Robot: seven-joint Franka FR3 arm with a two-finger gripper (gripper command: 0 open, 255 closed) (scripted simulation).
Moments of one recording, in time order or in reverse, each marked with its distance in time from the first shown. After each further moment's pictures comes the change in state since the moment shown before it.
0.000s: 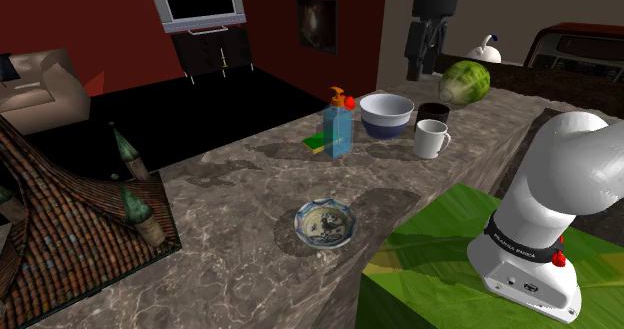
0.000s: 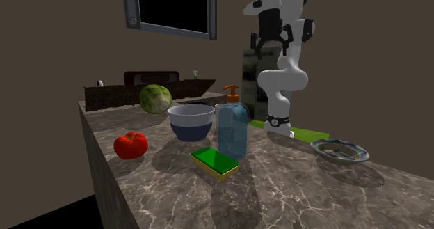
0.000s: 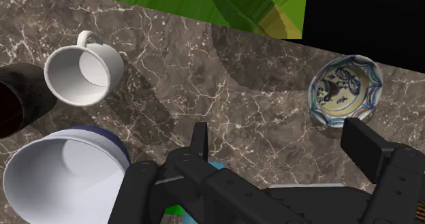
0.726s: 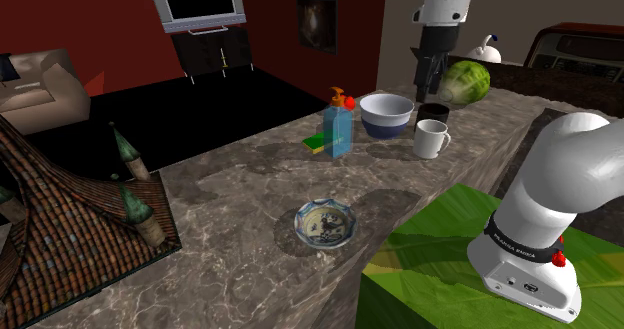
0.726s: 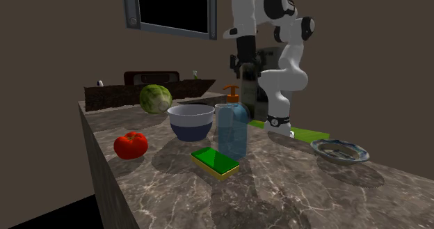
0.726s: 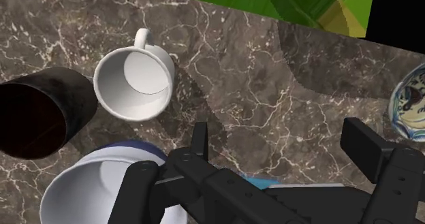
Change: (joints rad) arm -0.073 0.010 -0.151 -0.184 -0.141 0.183 -0.170
